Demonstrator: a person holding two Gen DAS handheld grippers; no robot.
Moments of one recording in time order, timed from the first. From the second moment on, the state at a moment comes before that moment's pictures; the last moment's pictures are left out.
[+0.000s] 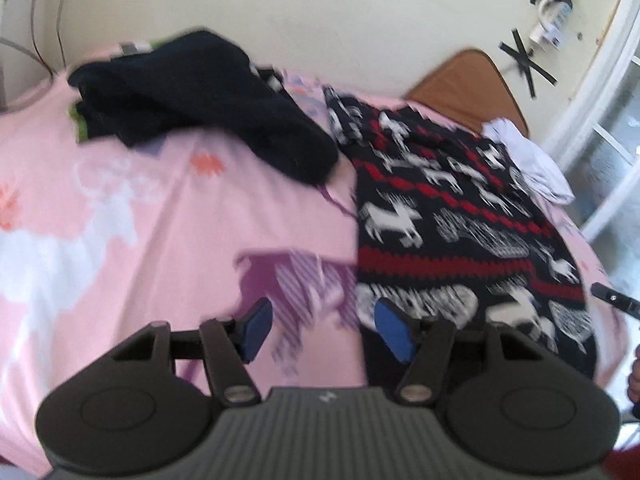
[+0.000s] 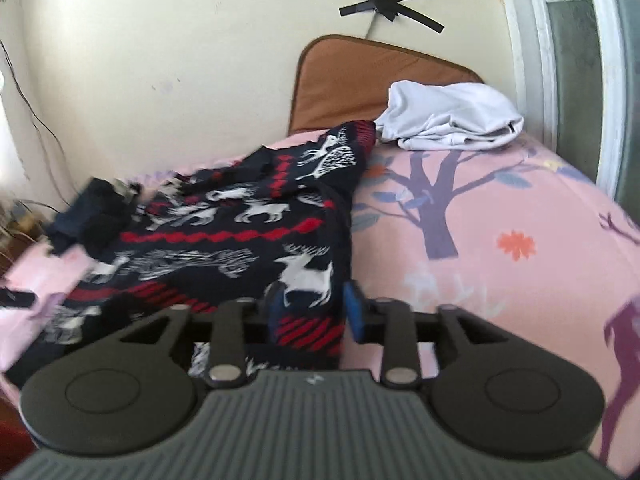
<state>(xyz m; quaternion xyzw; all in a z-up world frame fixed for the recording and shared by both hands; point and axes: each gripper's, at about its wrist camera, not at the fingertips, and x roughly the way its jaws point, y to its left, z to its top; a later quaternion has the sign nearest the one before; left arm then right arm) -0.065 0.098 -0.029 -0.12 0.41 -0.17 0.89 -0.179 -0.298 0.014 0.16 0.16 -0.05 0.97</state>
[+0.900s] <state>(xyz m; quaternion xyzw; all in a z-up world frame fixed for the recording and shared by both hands) -0.106 0.061 -0.036 -0.09 0.47 -0.22 0.85 -0.261 -0.295 0.000 0.16 0.23 -0.14 0.95</state>
